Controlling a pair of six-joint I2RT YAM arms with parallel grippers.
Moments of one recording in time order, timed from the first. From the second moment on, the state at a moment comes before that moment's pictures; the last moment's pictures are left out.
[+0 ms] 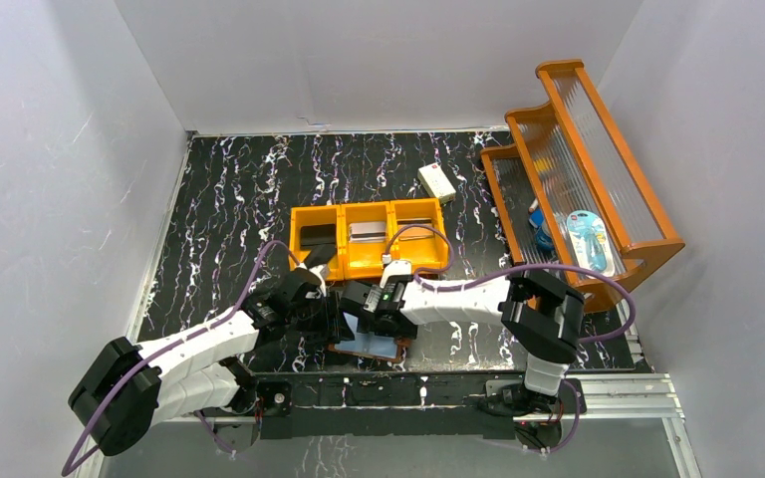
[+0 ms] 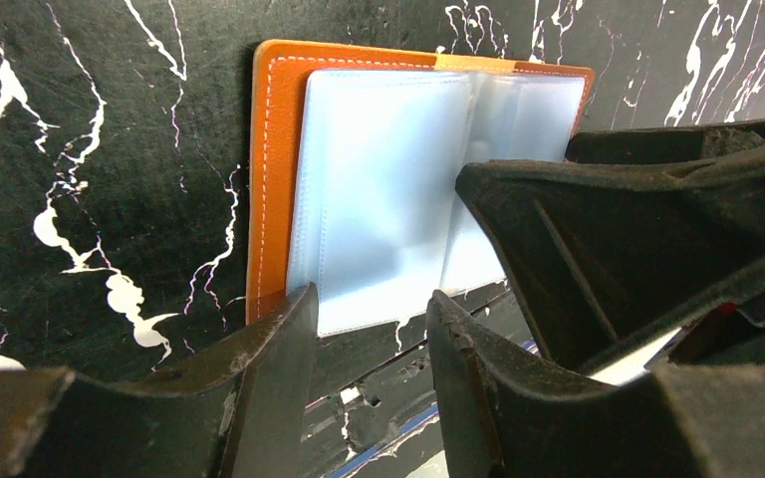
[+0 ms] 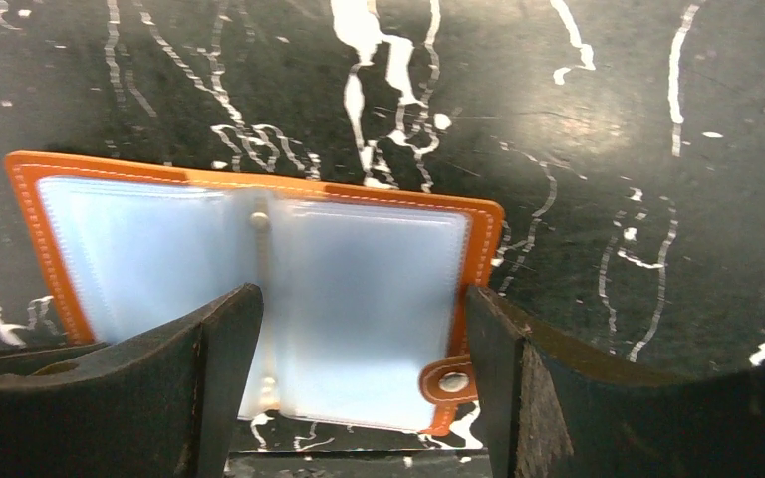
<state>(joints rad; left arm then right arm) -0.75 1.05 0.39 -0.29 0.24 -0.85 1.26 1.77 1.14 -0.75 0.38 1.30</state>
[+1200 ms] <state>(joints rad) -0.75 1.06 0.39 -0.27 0.27 -0.85 1.27 1.79 1.18 -0.85 0.40 1.20</state>
